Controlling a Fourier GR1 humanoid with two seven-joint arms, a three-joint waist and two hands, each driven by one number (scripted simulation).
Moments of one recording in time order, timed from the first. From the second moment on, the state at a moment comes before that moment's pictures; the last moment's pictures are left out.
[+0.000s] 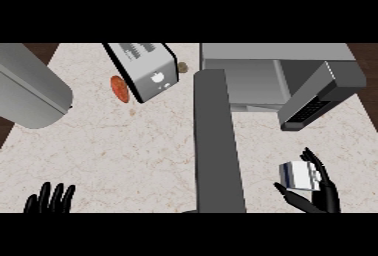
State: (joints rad) left arm 0.66 0.04 -0.14 -2.00 0.21 -0.19 -0.49; right arm -0.14 -0.15 -0.33 -0.55 0.02 0.02 -1.04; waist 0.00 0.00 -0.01
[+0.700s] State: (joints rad) left arm 0.65 0.06 -0.12 -1.99 0.25 -0.22 -0.50; right arm -0.33 -0.14 -0.38 -0.41 0.05 -0.14 -1.07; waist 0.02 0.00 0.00
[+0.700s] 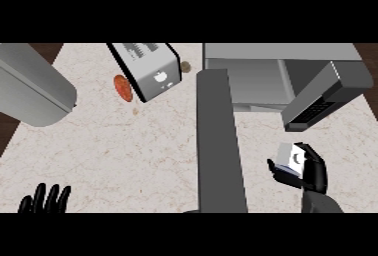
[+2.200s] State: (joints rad) left arm 0.71 0.07 -0.14 -2.04 0.26 -0.25 -0.48; right arm -0.06 -0.05 -0.17 -1.07 0.05 -0.09 -0.83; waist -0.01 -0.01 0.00
